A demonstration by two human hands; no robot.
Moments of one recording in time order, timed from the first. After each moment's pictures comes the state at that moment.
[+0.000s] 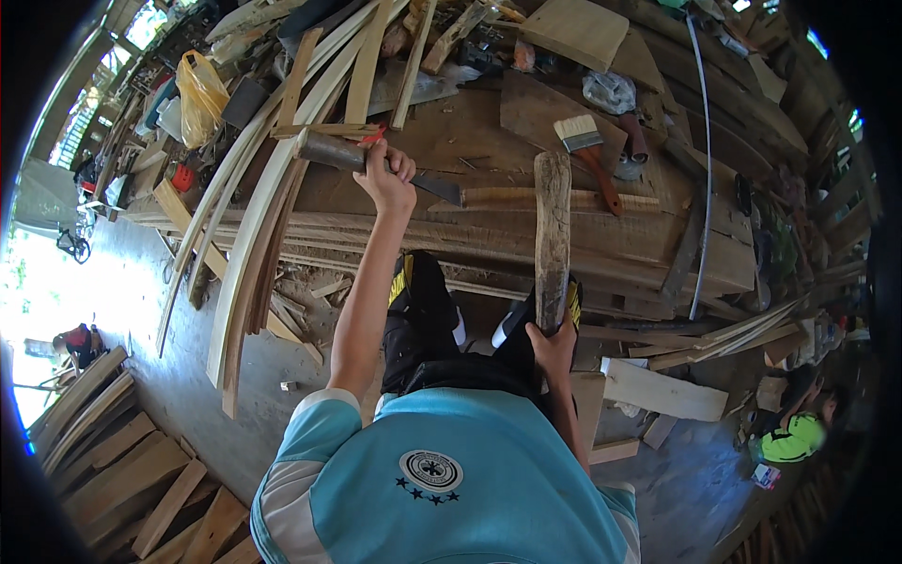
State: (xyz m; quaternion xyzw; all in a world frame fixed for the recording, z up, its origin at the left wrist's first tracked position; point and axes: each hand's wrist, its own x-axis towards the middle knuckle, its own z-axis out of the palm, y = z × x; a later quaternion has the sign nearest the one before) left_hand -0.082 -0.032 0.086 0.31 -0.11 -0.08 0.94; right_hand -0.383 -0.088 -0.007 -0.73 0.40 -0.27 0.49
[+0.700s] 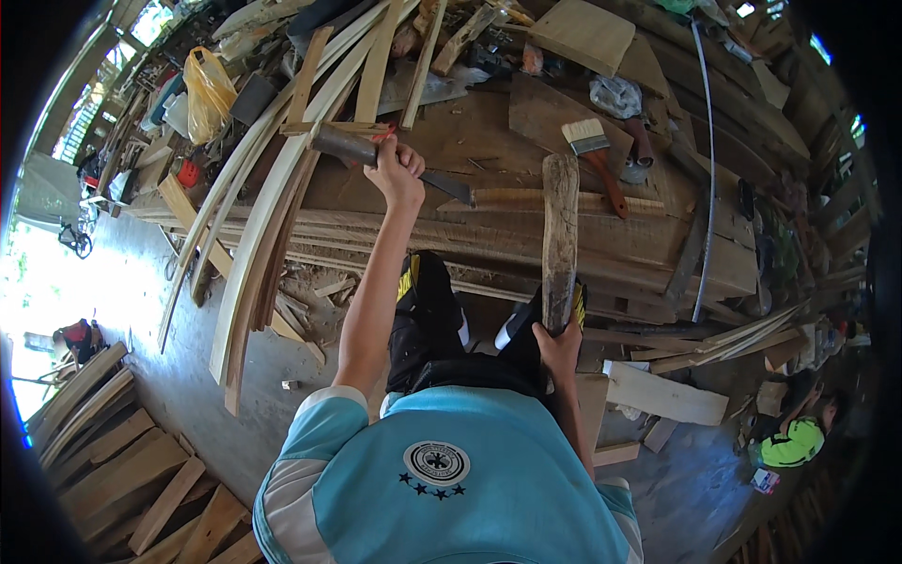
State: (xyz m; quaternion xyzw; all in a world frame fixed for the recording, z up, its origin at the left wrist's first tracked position) left_hand -0.071 -0.035 0.081 0.32 -0.06 -0.07 0.94; right_hand -0.382 -0.090 -0.010 -0.73 0.38 -0.28 0.49
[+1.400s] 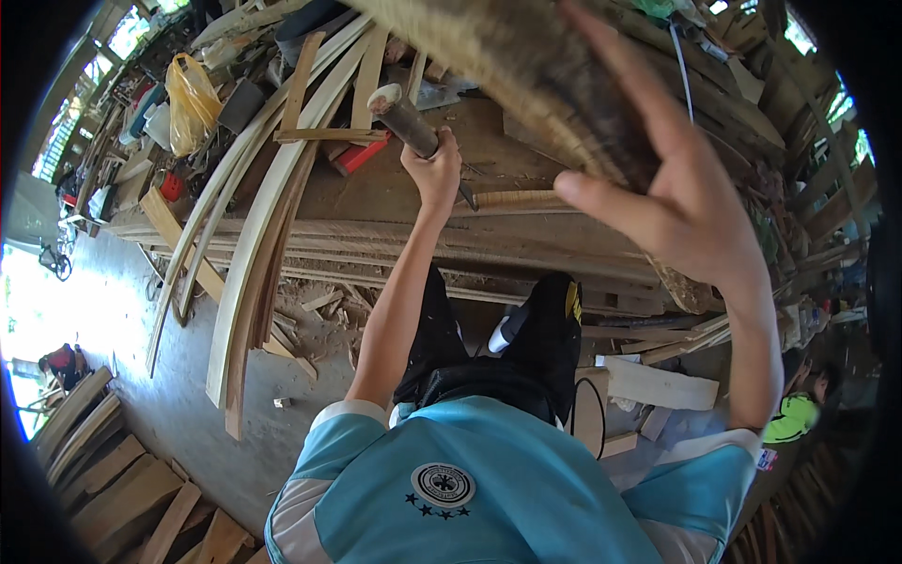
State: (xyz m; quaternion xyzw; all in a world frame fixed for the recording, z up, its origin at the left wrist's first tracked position) left_hand -0.098 -0.069 0.104 0.44 -0.16 -0.03 0.88; right_hand -0.284 -0.129 0.306 -0.89 -0.09 -0.20 0.40
